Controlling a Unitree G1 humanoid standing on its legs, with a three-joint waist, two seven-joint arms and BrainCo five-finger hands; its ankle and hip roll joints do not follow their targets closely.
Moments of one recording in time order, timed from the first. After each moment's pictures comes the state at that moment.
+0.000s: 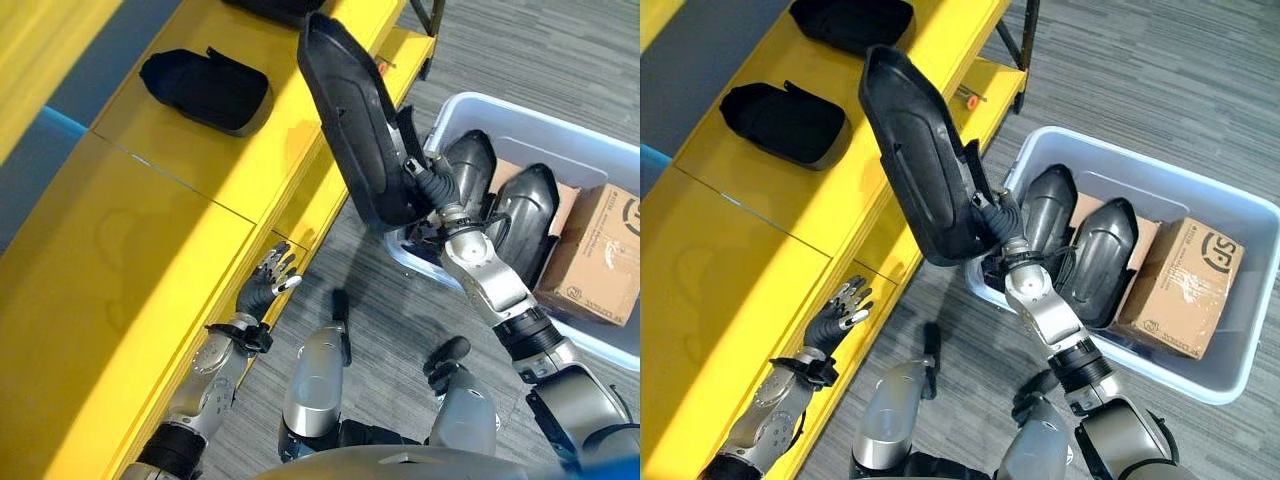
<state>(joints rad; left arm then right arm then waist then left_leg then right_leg) 0.04 0.44 -0.28 0.15 -0.72 -0.16 -0.12 -0.54 -0.35 0.38 0.13 0.31 0.10 -0.30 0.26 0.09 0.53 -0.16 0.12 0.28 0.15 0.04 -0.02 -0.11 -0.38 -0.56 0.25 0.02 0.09</state>
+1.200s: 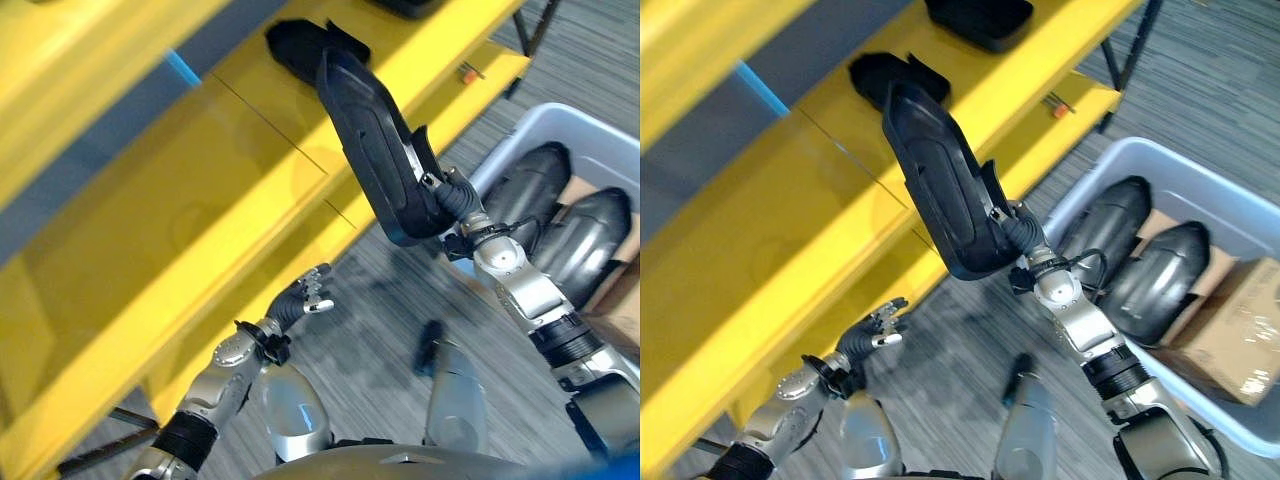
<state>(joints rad) 0.04 0.42 -0.43 0.19 -0.65 -0.01 -0.31 -0.50 -0.57 0.44 0.11 0.32 0.14 -0.19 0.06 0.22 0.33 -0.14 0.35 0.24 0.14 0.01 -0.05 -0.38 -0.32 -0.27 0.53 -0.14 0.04</state>
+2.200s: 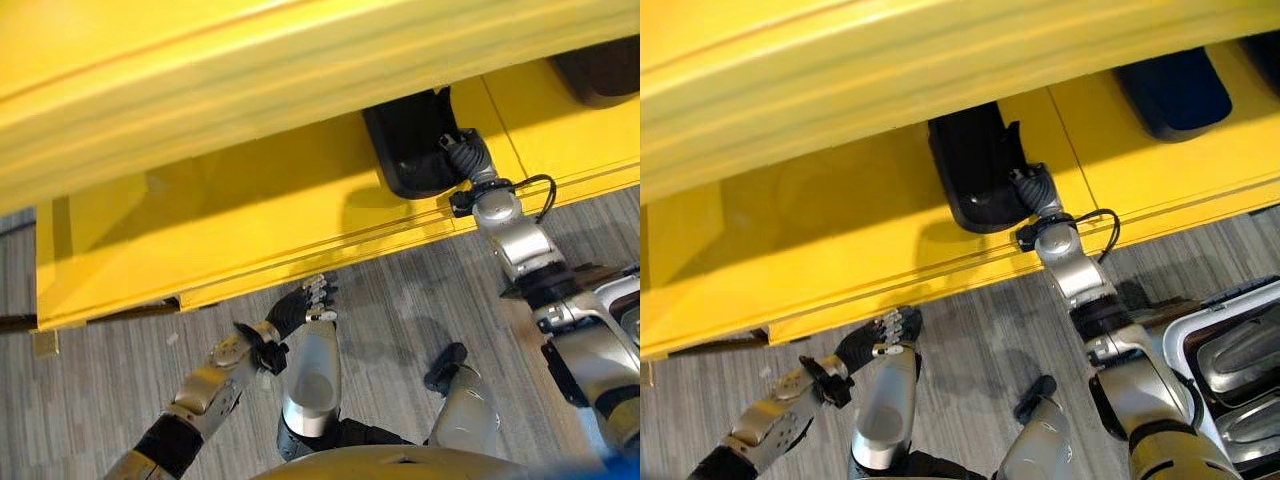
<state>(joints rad) -0.01 0.54 -0.43 0.08 -0.66 0.03 -0.28 -0.83 -0.48 0.33 0.53 0.04 0.18 -0.28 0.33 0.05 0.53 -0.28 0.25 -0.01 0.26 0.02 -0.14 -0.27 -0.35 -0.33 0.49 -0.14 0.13</state>
